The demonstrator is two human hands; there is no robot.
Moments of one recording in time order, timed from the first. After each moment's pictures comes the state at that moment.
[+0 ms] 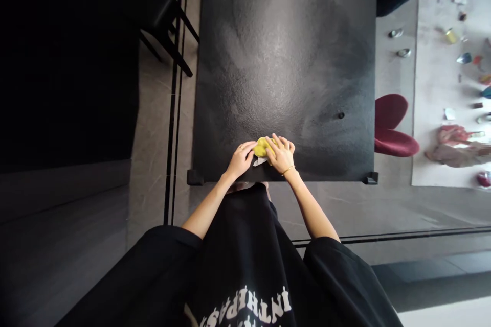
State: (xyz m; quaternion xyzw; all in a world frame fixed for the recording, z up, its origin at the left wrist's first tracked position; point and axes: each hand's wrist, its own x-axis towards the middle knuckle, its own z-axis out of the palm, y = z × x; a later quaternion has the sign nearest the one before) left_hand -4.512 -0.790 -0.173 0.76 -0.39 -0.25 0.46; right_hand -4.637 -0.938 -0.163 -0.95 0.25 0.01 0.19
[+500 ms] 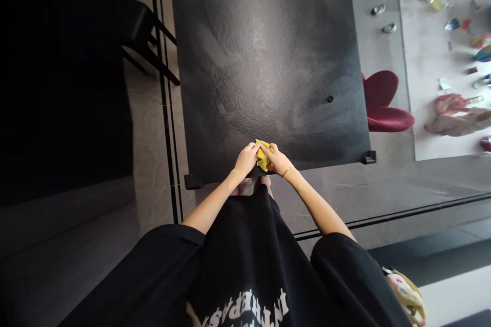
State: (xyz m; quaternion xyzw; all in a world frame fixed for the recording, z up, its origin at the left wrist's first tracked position) left_hand -4.545 -0.816 -0.184 0.79 -0.43 -0.32 0.29; right_hand -4.682 -0.926 -0.172 -0.93 0.21 0.16 0.27
